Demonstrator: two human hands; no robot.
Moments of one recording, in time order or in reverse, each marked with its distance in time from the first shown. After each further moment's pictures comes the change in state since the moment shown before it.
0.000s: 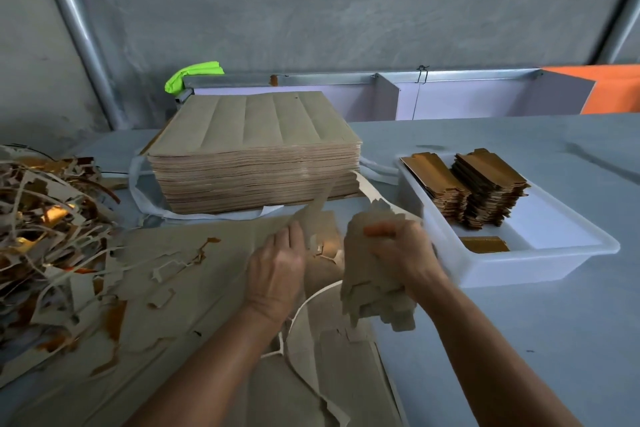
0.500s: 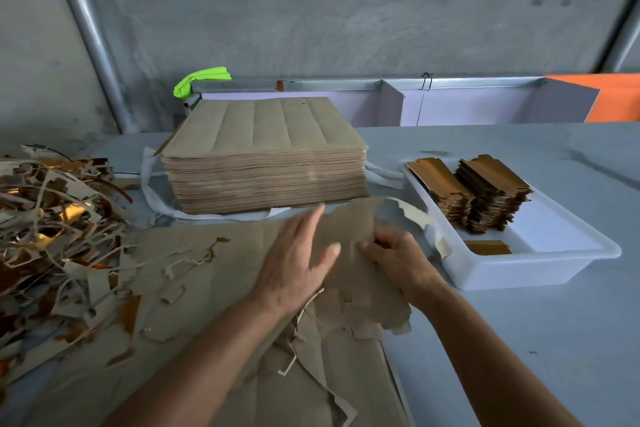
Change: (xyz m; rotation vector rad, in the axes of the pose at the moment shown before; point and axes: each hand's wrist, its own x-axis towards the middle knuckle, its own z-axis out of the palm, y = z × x) left_hand 0.006 -0.004 -0.032 -0.748 -0.233 -0.091; right_hand -0.008 0.003 0.009 0.210 -0.164 -0.008
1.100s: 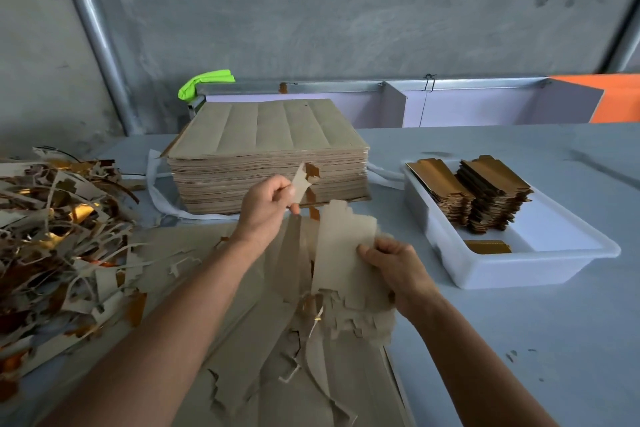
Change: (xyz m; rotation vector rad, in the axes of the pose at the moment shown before) left_hand 0.056 -0.027 -0.029 -0.399 0.181 -0.326; right_hand -0.015 0.002 0.012 0.371 0.007 0.179
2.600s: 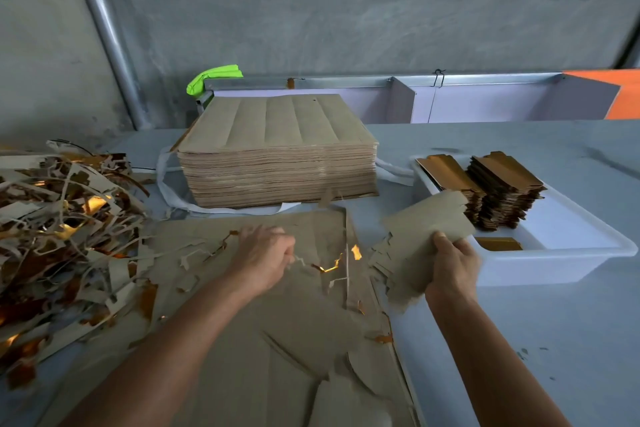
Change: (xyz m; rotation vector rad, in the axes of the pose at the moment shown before) left_hand -0.046 -0.035 -0.017 0.986 -0.371 0.154; right_hand 0.009 0.007 -0.026 0.386 0.584 0.004
